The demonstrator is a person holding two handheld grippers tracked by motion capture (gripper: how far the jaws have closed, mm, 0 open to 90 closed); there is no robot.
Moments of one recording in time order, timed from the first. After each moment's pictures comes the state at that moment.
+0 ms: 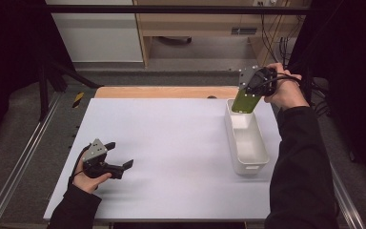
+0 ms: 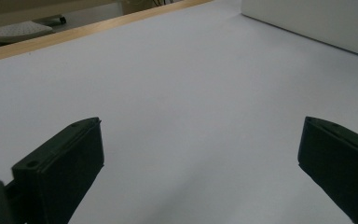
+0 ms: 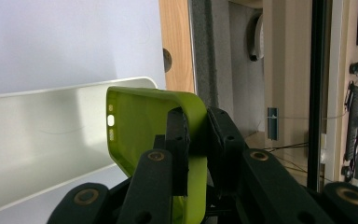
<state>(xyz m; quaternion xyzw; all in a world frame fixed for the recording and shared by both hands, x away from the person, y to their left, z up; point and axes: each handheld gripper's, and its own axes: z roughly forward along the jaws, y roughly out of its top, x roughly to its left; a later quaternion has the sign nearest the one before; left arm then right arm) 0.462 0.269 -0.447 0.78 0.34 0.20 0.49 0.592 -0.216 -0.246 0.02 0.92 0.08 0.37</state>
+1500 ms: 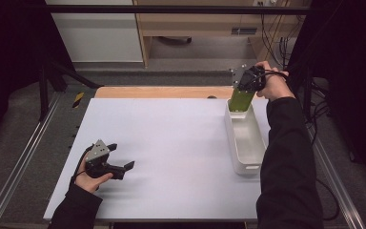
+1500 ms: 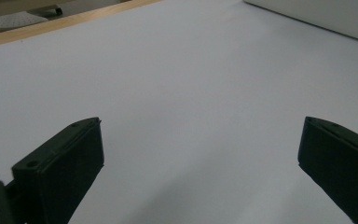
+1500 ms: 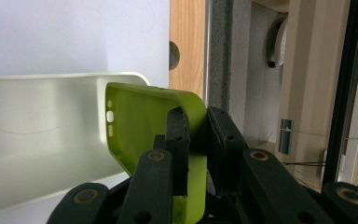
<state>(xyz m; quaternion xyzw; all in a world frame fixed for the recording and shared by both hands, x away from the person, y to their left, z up) 0.466 0.267 -0.456 0.79 0.34 0.20 0.48 0.651 -0.215 -0.283 -0.02 0.94 0.06 0.34</state>
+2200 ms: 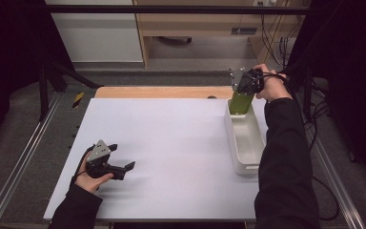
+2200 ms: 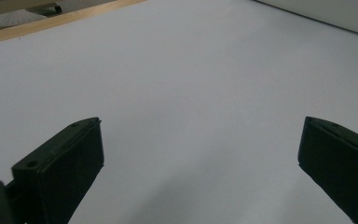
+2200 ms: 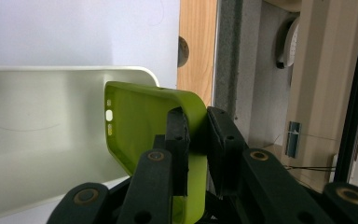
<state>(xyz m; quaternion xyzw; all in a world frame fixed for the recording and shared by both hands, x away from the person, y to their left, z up) 0.467 0.266 -0.458 0.79 0.34 0.20 0.47 0.661 -0.217 -0.300 -0.03 0.94 0.06 0.33</state>
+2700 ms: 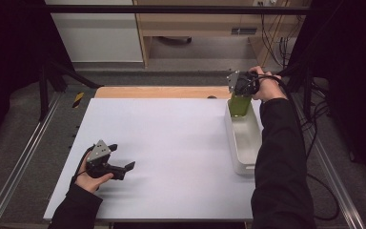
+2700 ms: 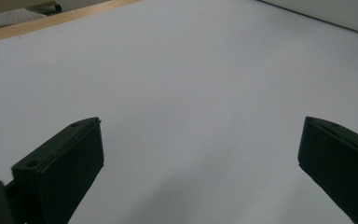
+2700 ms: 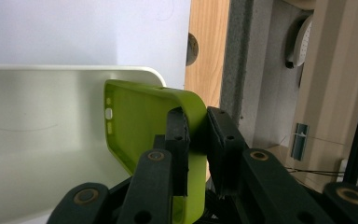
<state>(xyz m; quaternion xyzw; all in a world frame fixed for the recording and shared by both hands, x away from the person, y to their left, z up) 0.467 0.267 -0.459 0.79 0.34 0.20 0.47 0.671 -0.211 -0.314 -0.04 0.95 0.04 0.32</state>
